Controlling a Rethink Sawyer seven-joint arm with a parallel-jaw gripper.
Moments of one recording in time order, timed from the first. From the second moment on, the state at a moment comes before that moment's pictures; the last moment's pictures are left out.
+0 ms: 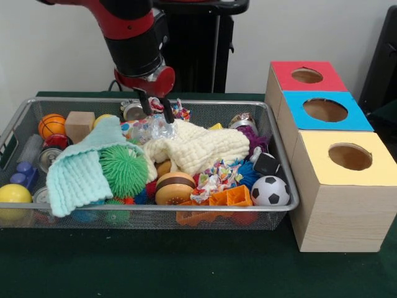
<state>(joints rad) -0.61 -0.60 0.14 1.83 -0.02 0.57 1.90</state>
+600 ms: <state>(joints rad) -0.59 -0.55 0.11 1.83 -0.03 0.57 1.90</state>
